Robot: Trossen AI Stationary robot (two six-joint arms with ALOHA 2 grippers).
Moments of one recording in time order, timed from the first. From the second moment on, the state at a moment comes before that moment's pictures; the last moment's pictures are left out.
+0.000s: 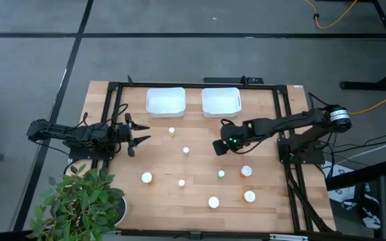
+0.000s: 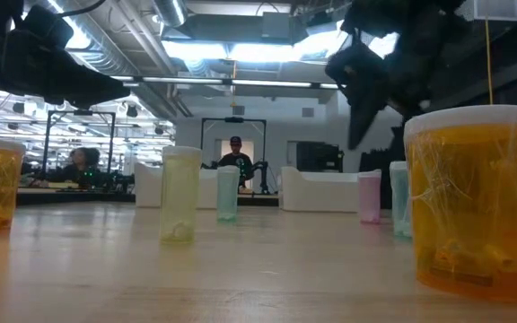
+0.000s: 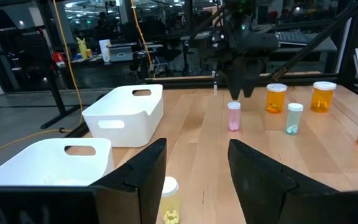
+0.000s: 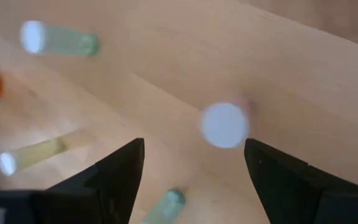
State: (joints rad) left arm -0.10 0.12 0.01 0.06 -0.33 0.06; right arm 0.04 1.48 0.92 -0.52 -0.04 1.23
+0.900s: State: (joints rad) left arm -0.10 0.12 0.01 0.06 -0.33 0.06; right arm 0.05 1.80 1.29 -0.98 0.09 1.06
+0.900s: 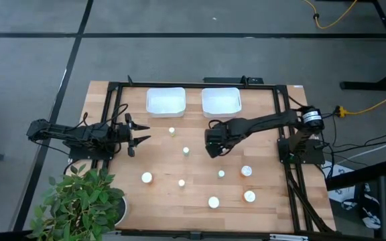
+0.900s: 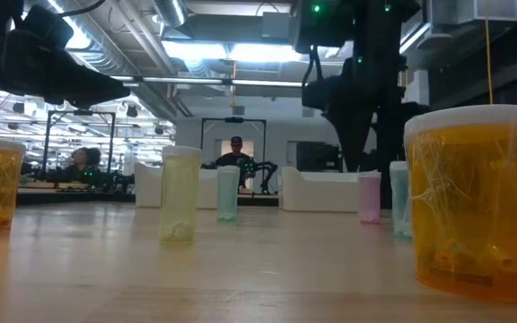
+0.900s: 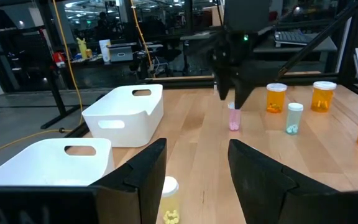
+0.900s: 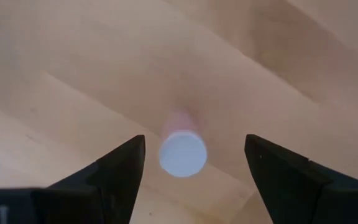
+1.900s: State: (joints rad) left arm -0.10 0.12 0.01 0.06 -0.33 0.06; right arm 0.04 1.82 1.29 -0.96 0.02 0.96
